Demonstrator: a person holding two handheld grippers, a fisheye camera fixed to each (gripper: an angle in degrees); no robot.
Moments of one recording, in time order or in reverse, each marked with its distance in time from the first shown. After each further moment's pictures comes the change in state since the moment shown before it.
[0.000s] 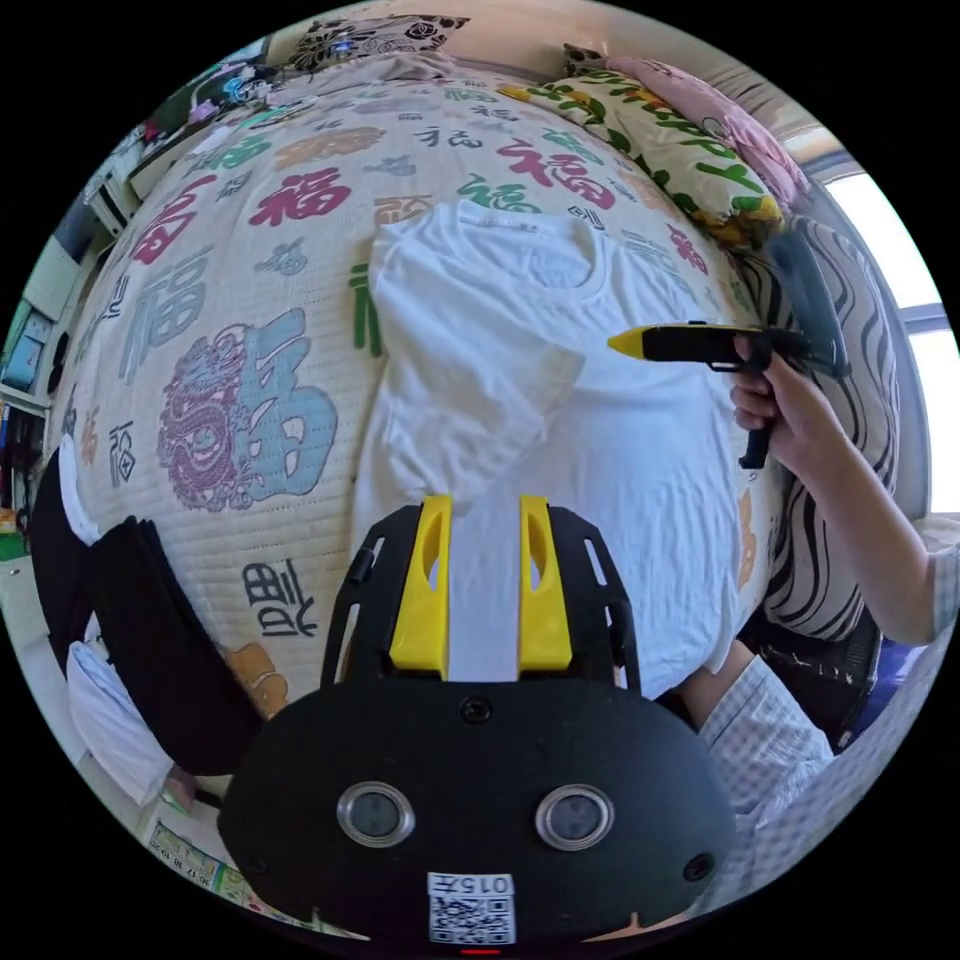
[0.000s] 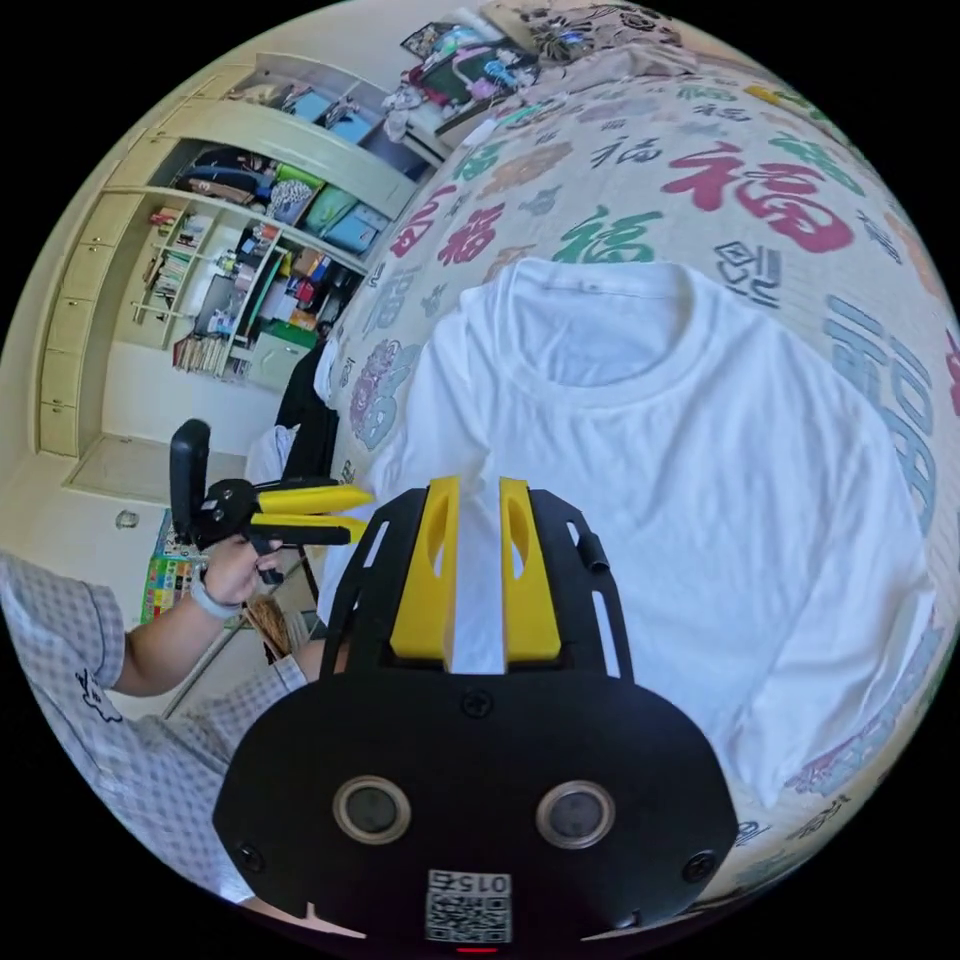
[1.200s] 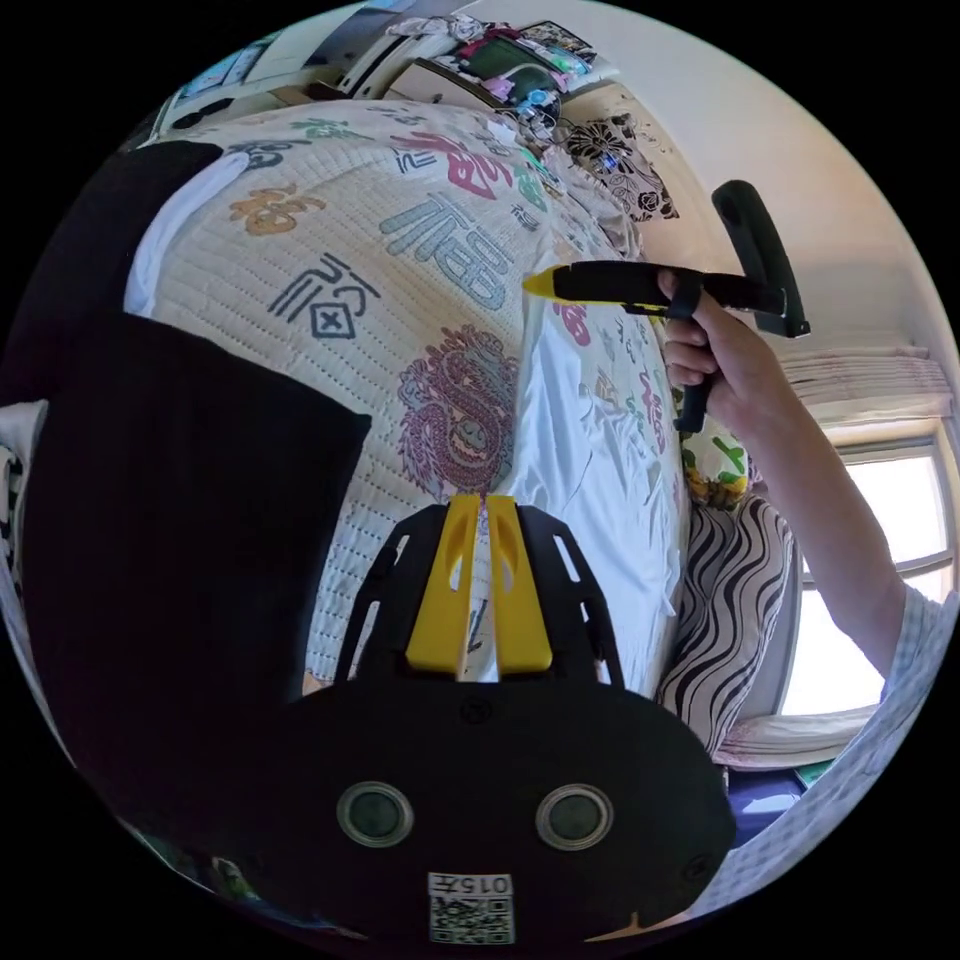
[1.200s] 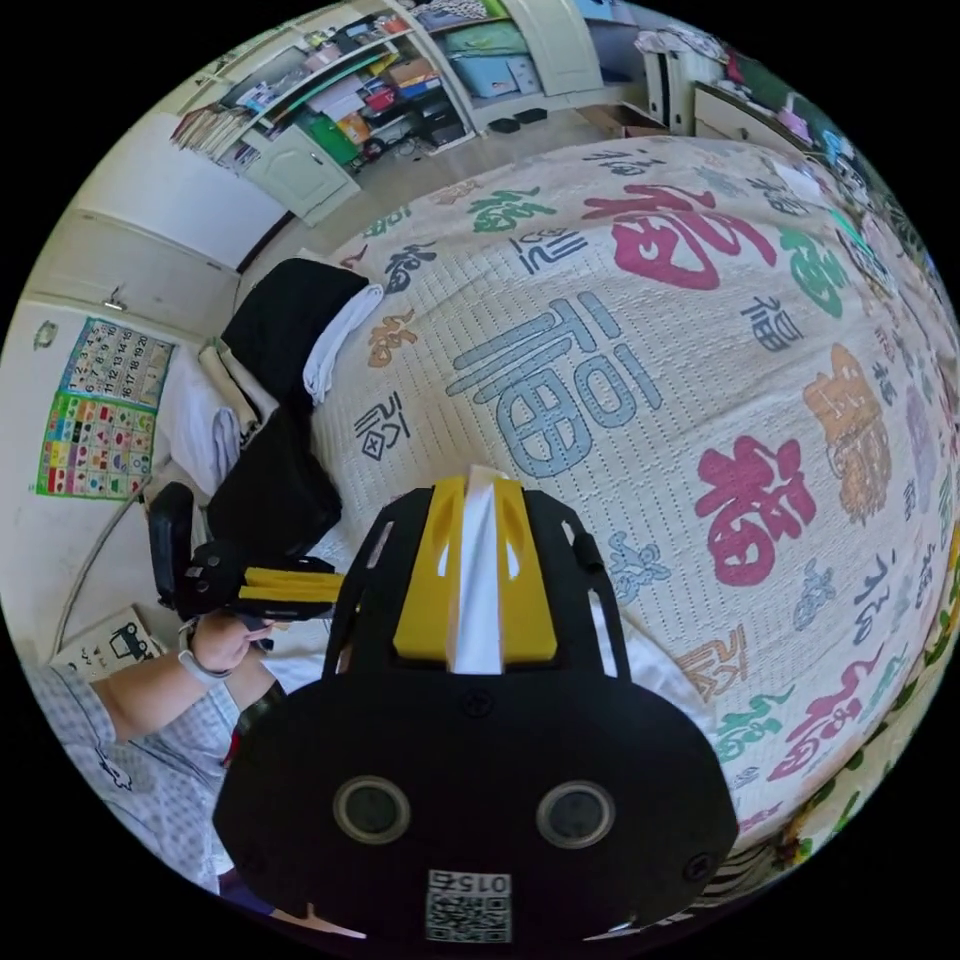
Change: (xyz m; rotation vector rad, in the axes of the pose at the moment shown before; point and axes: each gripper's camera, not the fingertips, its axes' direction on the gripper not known) left arm -0.319 0.108 -0.188 0.459 0.231 -0.455; right arm -0.227 -0.426 0.326 -0.513 0.517 -0.325
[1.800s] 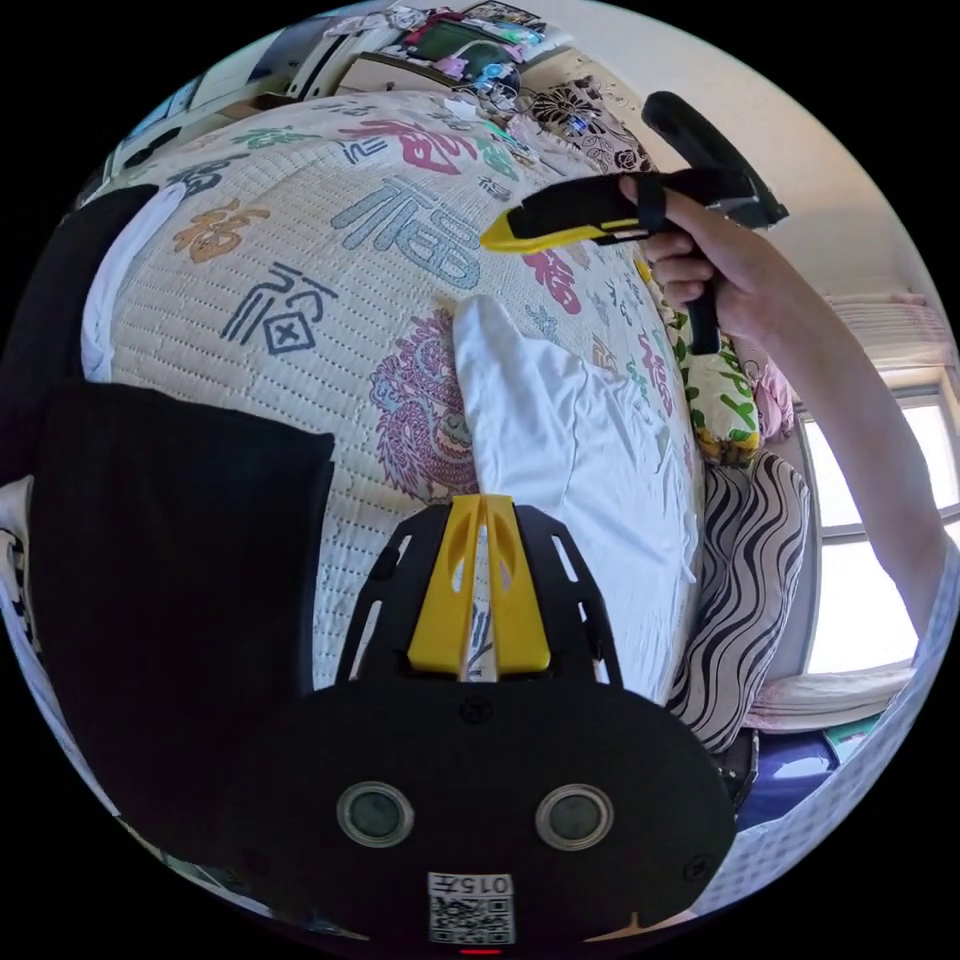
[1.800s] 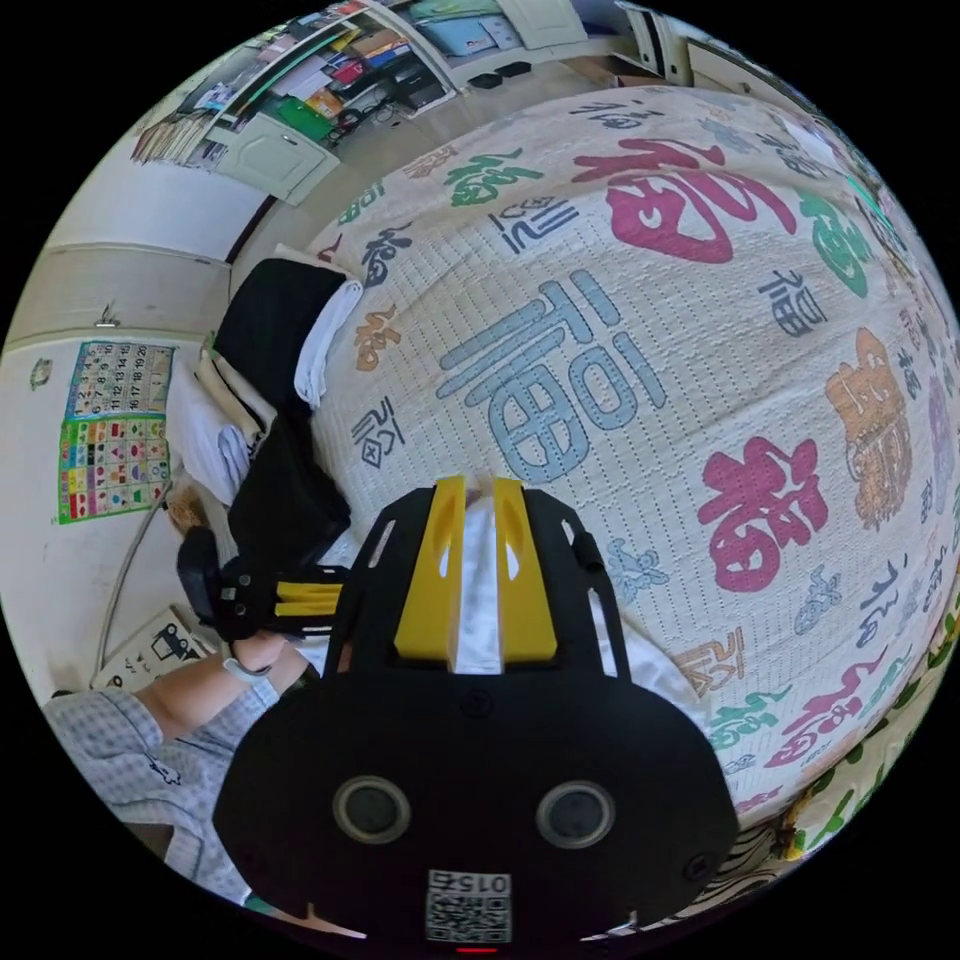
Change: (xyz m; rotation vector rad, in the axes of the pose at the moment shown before) left arm 0.007 -0.027 -0.006 -0.086 -0.033 0.102; right arm 0.020 -0.039 -0.018 -0.112 -0.098 0.063
